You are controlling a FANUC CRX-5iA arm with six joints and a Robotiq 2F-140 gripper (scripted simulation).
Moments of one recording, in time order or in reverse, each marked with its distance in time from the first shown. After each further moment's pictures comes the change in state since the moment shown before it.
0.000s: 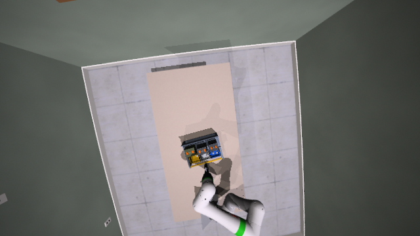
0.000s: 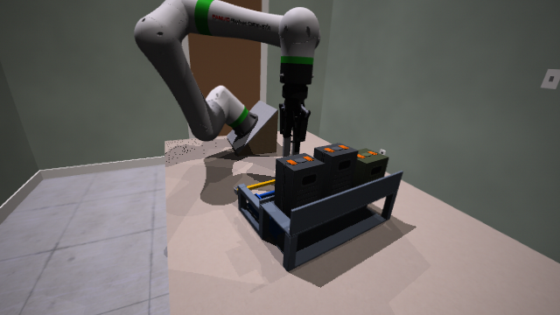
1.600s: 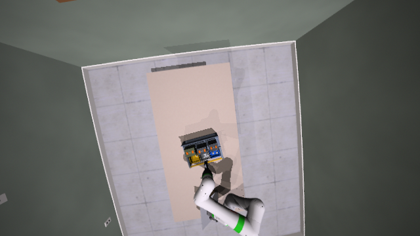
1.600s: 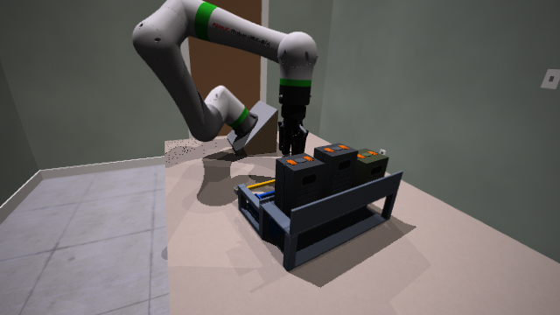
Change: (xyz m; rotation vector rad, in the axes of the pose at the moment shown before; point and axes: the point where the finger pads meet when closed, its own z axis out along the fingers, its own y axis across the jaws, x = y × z) arm 0.000 0.000 0.059 0.000 0.000 0.000
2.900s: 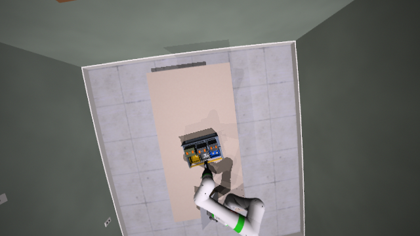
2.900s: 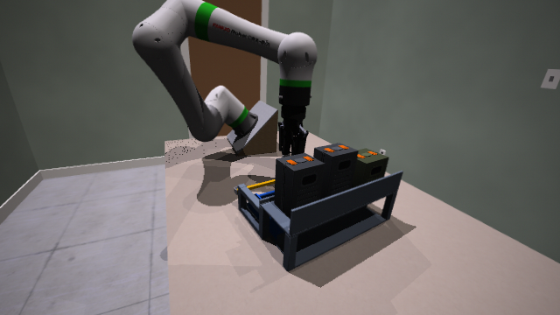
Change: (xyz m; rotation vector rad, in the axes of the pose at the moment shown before) arm 0.000 0.000 0.002 0.000 0.000 0.000
